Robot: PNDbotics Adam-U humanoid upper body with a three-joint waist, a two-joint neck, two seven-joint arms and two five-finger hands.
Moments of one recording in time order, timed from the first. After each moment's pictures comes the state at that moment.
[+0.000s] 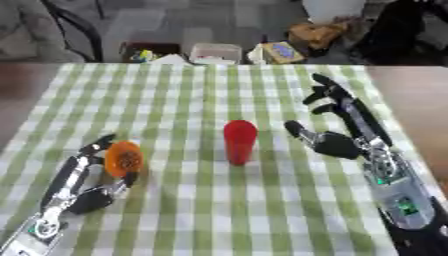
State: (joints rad) left arm -0.47 0.26 -0.32 -1.29 -0.42 -0.20 0.14; right arm -0.43 -0.41 -0.01 -1.49 0.23 -0.25 0.10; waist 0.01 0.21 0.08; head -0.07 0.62
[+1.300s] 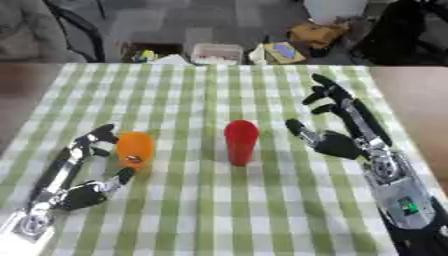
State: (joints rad) left arm -0.45 0.31 -0.33 -1.46 -0.36 -0.15 0.11; right arm -0.43 -0.41 -0.01 -1.49 0.22 -0.25 0.11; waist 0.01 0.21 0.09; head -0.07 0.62
